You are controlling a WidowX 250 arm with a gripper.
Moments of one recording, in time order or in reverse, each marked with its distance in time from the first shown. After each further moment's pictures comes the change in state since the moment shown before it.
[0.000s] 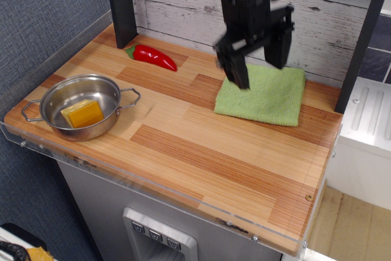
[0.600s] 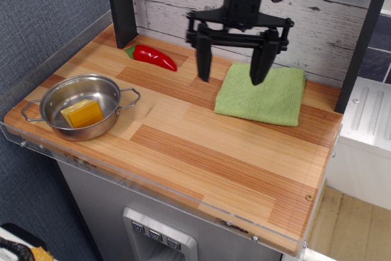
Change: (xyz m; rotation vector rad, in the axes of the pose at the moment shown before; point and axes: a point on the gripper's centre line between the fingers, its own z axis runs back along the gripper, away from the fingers) arm -0.019 0.044 0.036 0.259 0.044 -0.571
